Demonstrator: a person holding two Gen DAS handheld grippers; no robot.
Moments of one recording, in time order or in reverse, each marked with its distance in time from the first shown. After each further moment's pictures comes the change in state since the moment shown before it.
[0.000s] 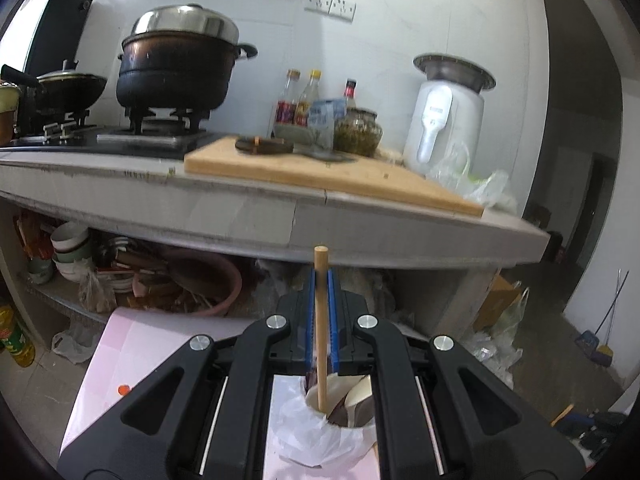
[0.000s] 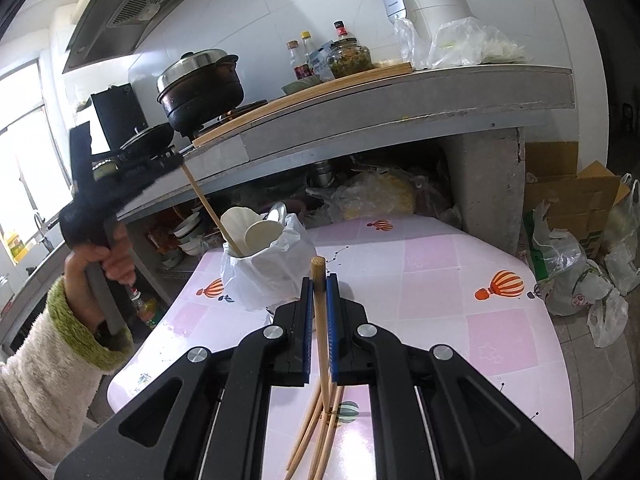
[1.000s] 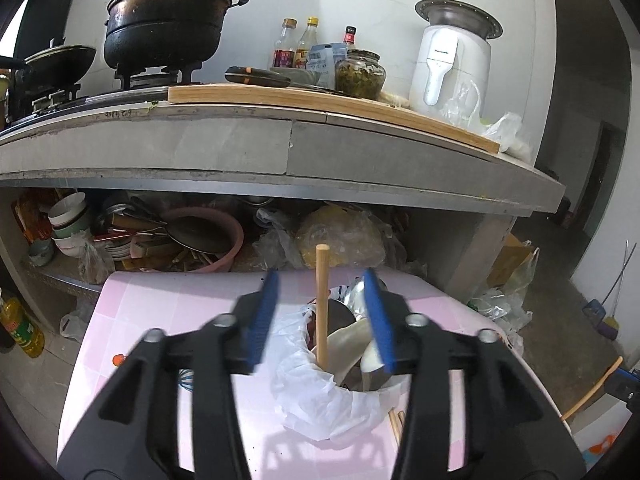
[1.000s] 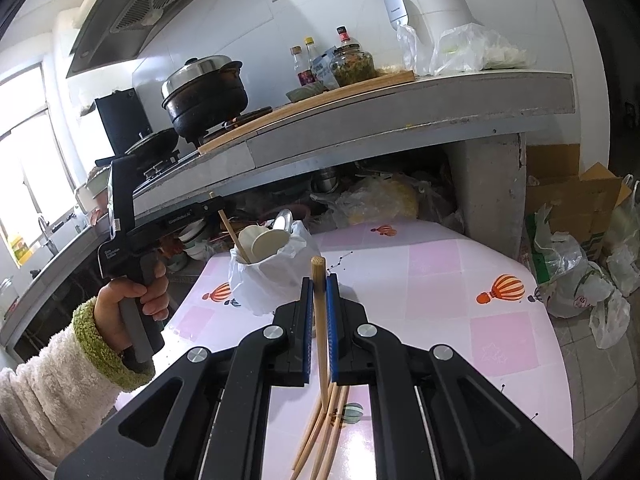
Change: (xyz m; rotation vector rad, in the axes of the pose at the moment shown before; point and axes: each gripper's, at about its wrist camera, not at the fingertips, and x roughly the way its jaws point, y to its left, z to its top) left arm 0.031 -0.001 -0.032 0.031 0.143 0.023; right arm -0.010 0.003 0.005 0.001 -0.015 0.012
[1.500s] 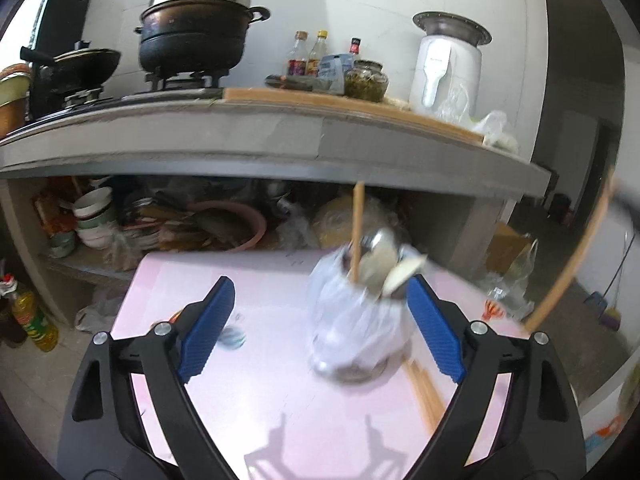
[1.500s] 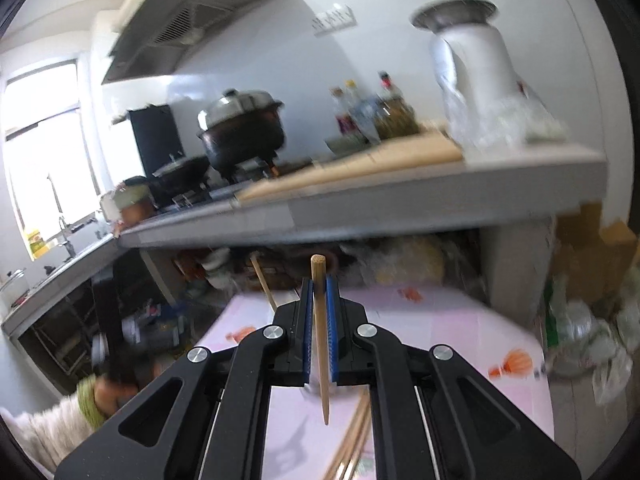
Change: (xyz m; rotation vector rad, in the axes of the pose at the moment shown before) left arm -0.084 0.030 -0.055 0.020 -0.020 0.026; right arm -0.015 0.044 0.080 -0.119 -0.129 0.093
